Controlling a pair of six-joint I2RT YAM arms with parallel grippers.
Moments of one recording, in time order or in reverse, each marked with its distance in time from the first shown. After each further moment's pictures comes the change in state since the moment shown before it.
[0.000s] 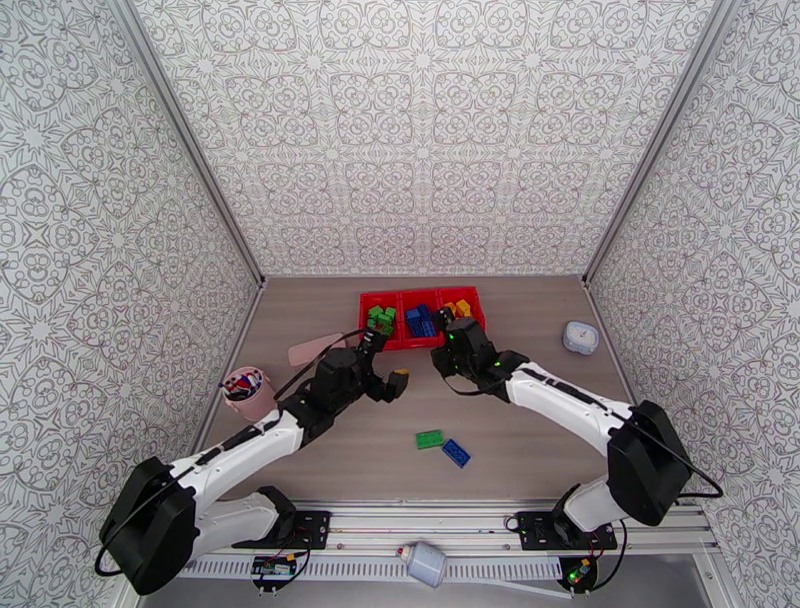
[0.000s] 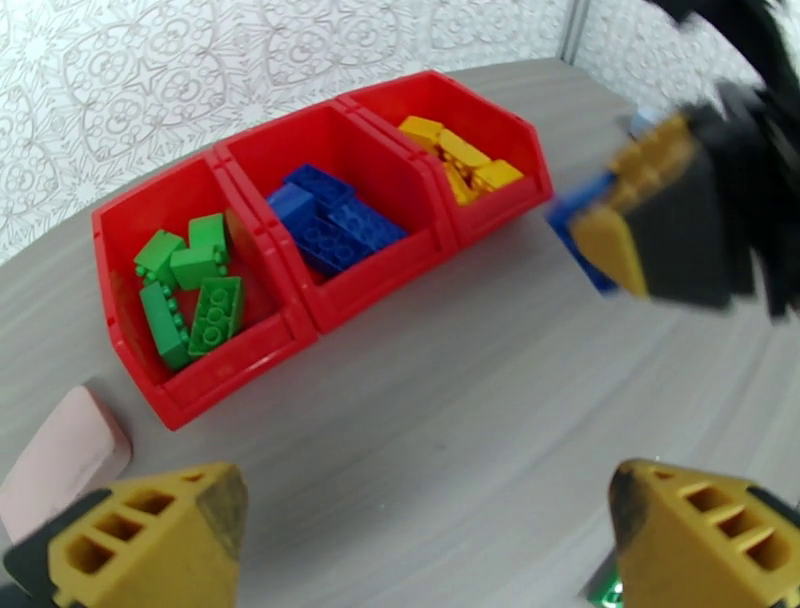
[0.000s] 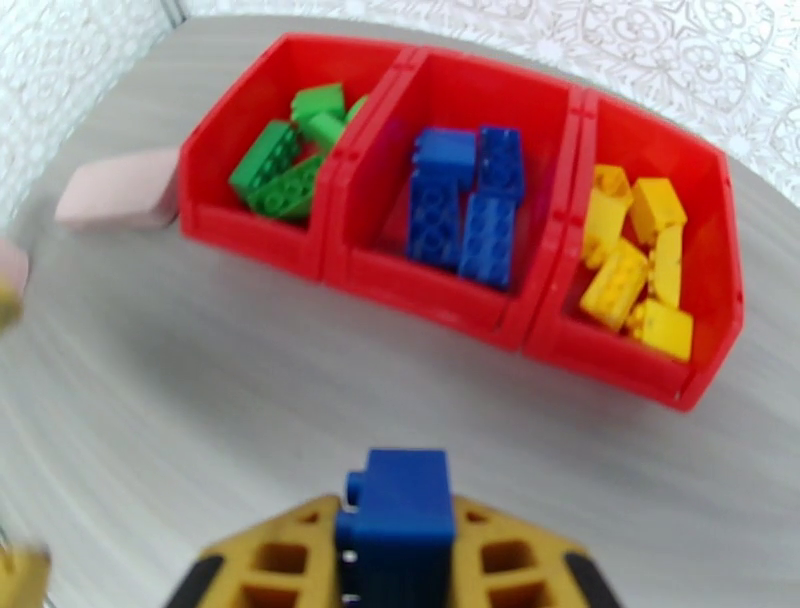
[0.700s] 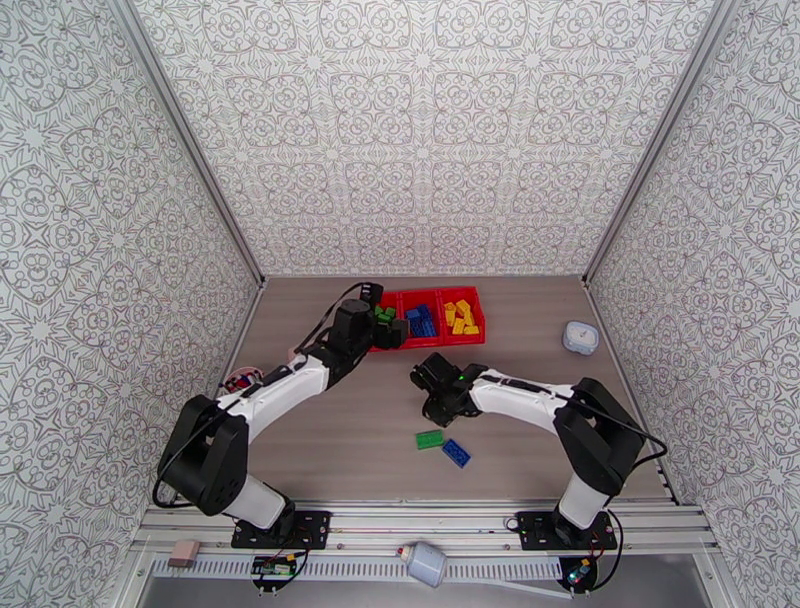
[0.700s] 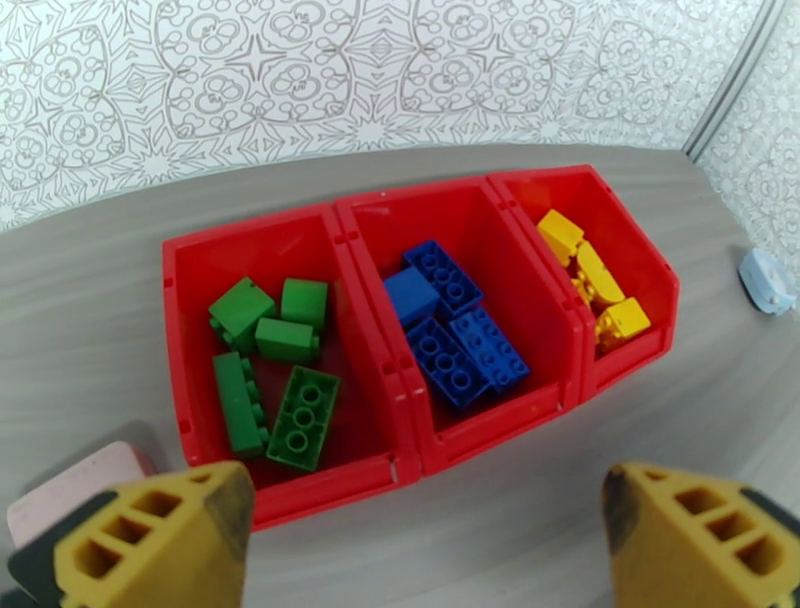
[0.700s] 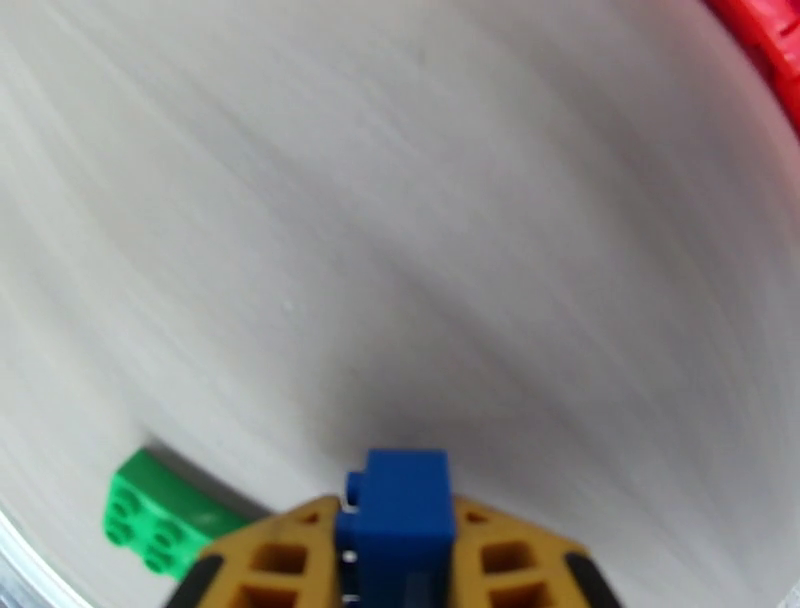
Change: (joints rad) left arm 0.148 0.348 0.410 -0.092 -0.082 -0.189; right arm 0.169 0.084 -0.069 -0.353 -0.029 -0.105
